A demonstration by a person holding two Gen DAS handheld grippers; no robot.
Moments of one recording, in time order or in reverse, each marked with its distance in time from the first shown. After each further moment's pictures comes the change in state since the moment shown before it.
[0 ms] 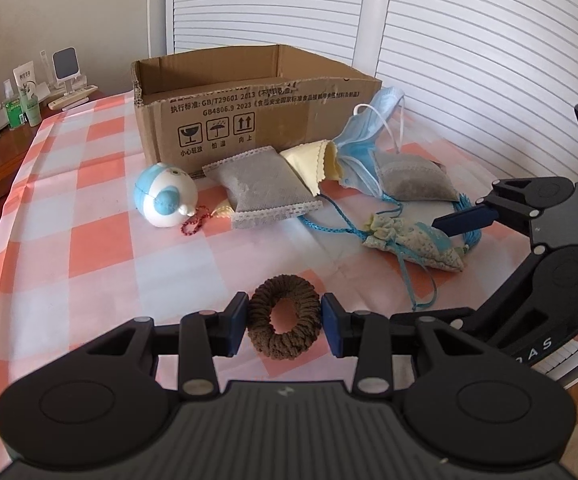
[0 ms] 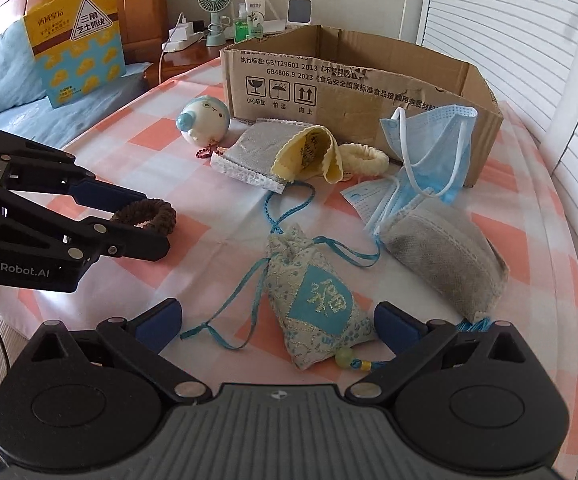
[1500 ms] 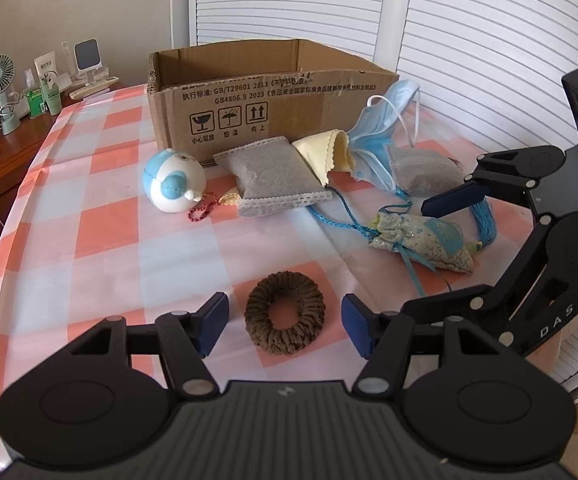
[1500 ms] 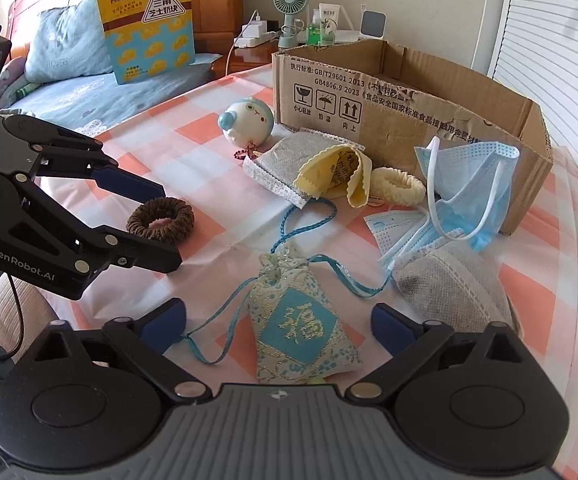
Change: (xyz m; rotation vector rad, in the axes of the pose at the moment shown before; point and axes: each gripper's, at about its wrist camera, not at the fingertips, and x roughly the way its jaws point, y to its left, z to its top) left arm 0.003 -0.009 -0.006 -0.037 0.004 0.067; right arm 0.006 -0.025 0.009 -0.192 -0.021 0.166
